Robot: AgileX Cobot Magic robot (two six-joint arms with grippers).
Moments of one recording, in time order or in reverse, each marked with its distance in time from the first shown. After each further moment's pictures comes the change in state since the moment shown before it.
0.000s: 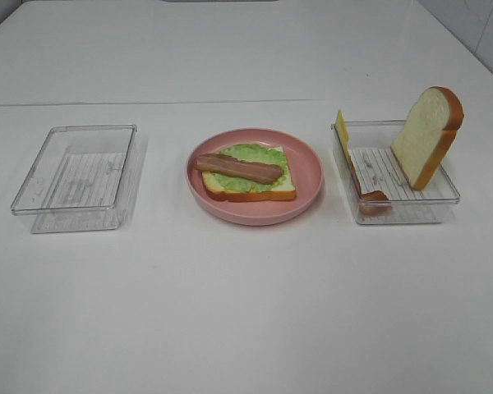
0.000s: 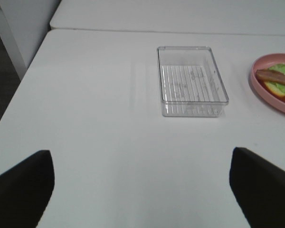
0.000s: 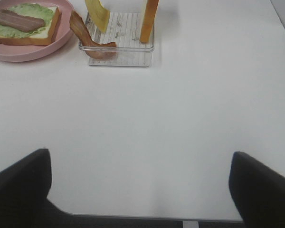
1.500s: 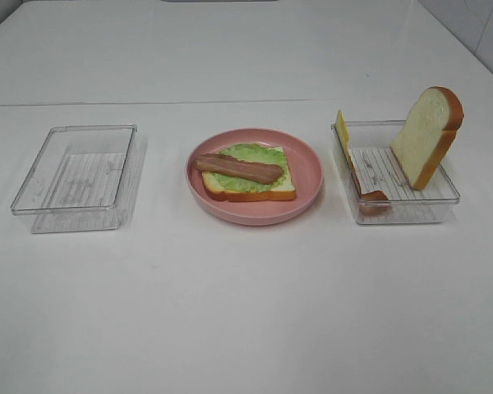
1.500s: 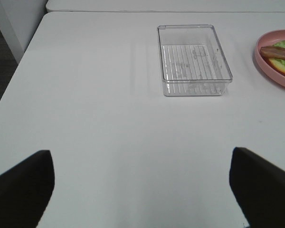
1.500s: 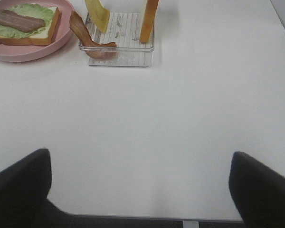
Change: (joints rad) left arm 0.000 -0.020 0.031 0.000 0.057 0.027; right arm 0.000 0.000 0.000 0.000 0.000 0.001
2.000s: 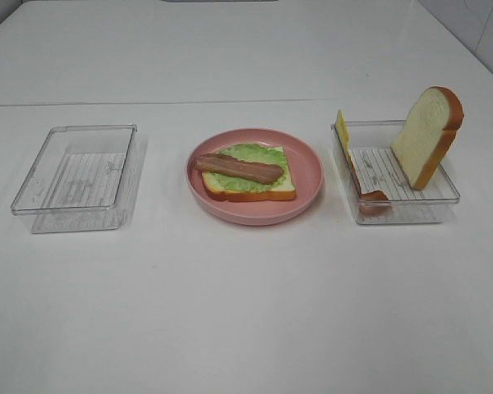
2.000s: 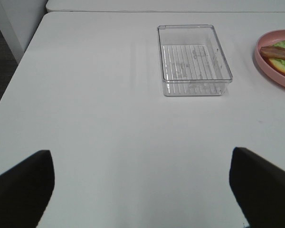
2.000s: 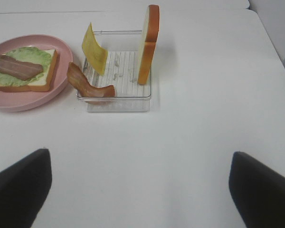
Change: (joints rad) left arm 0.000 0.000 0.000 0.000 0.000 0.000; right arm 0.000 0.403 -0.097 -0.002 -0.312 0.026
